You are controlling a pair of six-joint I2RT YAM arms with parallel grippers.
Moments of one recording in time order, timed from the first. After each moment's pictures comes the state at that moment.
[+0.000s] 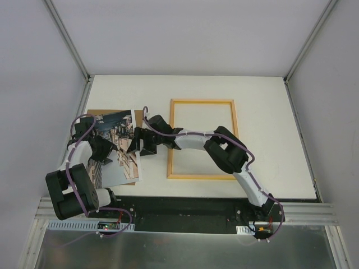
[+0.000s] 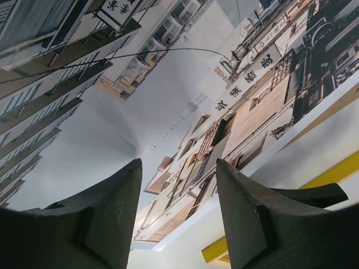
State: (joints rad) left arm 0.35 1.27 0.65 -0.59 0.22 -0.76; right arm 0.98 2.30 1.60 0.08 -0.47 0.98
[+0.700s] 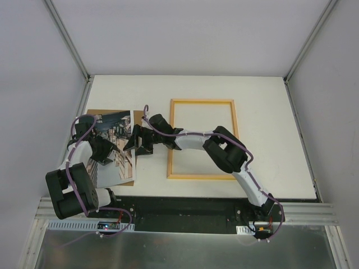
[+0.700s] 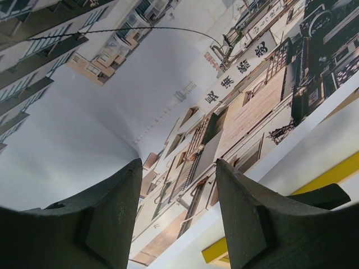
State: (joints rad) left arm 0.35 1.28 0.64 -0.57 0.23 -0.76; right arm 0.98 2.32 1.59 0.22 -0.56 1.12
